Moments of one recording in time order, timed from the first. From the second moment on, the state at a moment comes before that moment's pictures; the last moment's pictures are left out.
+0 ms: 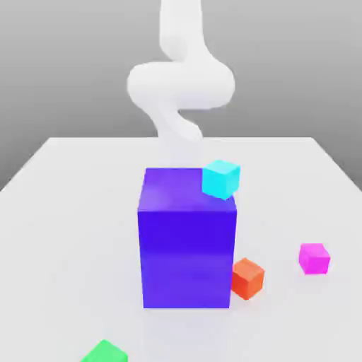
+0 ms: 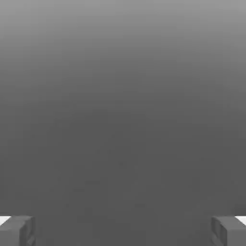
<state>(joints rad) 0.07 -0.72 0.00 -2.34 0.02 2.35 0.71</state>
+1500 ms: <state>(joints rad) 0.67 0.11 0.12 -2.74 -0.05 2.84 0.05</state>
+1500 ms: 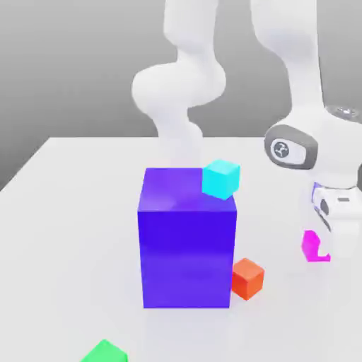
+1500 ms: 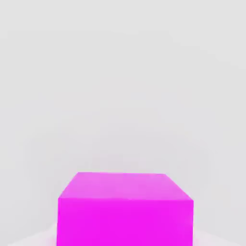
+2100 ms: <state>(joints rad) 0.13 0.34 -0.30 -2.29 0.20 2.60 0.01</state>
